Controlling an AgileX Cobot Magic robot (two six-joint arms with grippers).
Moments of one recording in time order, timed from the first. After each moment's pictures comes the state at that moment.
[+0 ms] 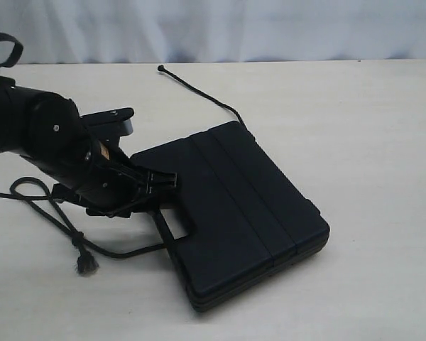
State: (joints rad) left arm -0.60 1.70 -0.87 -0.25 0.47 -0.34; right arm 0.09 0.00 0.00 -0.12 0.32 0.14
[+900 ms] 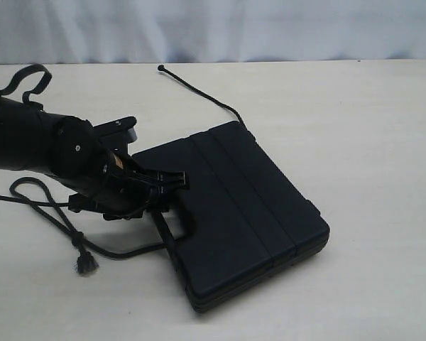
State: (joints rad) left arm -0.61 1.81 -0.85 -0.32 0.29 -0.39; right arm 0.09 0.00 0.00 -0.12 0.32 0.14
